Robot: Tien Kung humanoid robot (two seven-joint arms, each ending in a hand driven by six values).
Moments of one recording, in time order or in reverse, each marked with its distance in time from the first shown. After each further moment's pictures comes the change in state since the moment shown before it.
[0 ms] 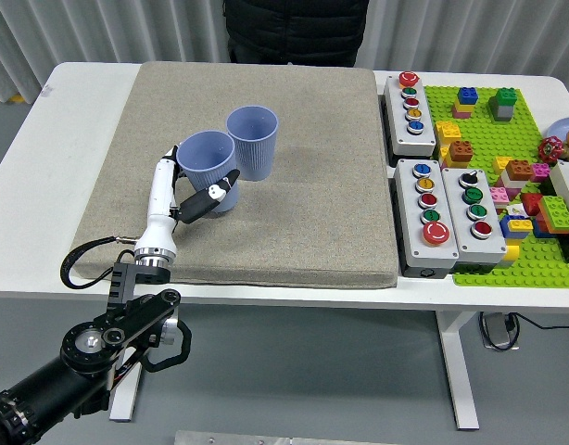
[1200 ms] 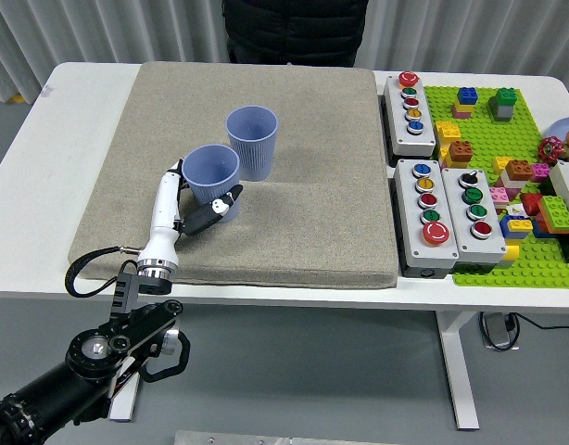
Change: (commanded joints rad) left arm 0.001 -0.012 0.009 0.055 0.064 0.000 0.004; right arm -0.006 -0.002 -0.001 0.001 -0.004 -0.001 0.002
